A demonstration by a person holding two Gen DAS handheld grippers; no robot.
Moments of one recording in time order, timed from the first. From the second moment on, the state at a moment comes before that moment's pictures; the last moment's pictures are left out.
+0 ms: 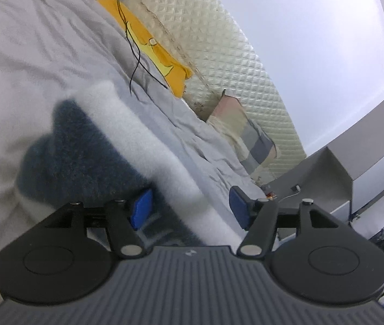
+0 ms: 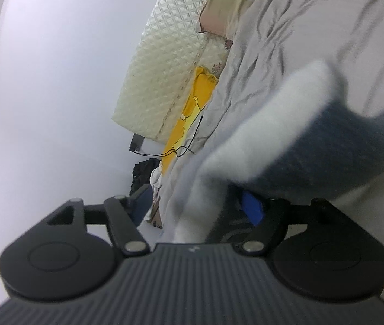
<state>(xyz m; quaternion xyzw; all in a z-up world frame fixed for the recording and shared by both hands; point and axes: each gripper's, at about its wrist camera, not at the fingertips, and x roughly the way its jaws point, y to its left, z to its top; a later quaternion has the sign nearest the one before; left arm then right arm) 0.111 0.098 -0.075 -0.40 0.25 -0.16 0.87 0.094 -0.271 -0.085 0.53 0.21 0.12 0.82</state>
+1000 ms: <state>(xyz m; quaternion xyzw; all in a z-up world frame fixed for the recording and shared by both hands) 0.295 0.031 -0.133 -0.14 0.30 -0.09 0.94 0.242 -0.242 -0.145 0.24 0.29 0.03 0.92</state>
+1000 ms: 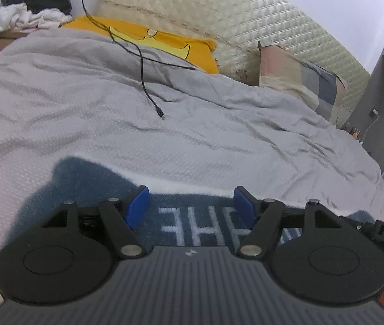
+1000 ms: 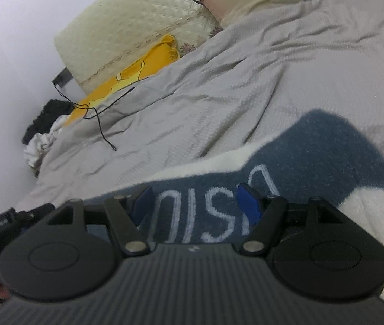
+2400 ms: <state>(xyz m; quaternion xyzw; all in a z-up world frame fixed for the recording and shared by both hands) 0.236 -0.002 -0.138 -0.05 0.32 -0.07 0.94 0.199 -0.186 -0.140 0.10 0.30 0.01 0.95</state>
